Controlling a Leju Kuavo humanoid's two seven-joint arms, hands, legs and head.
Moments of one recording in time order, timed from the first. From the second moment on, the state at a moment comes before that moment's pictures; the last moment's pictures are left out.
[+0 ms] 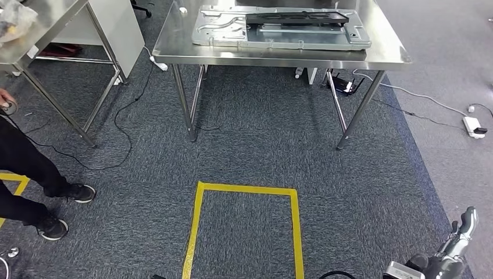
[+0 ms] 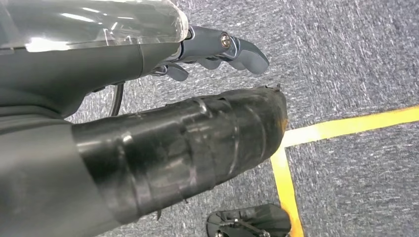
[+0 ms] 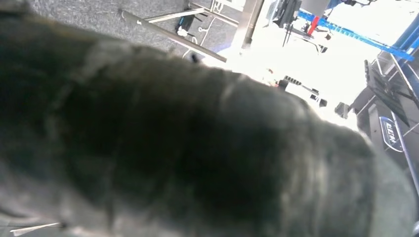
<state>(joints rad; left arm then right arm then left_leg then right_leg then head) -0.07 -0.21 0.85 -0.20 -1.18 0.31 -0.37 0.39 0.17 0.05 -1.90 0.48 -0.70 -0.60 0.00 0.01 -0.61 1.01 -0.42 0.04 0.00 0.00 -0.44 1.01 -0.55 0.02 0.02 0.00</state>
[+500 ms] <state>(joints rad) -0.07 -0.21 0.86 -0.20 -1.19 0.31 -0.37 0.39 0.17 0.05 -1.89 0.48 -0.70 -0.60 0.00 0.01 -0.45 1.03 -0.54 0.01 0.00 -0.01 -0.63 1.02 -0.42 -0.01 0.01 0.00</state>
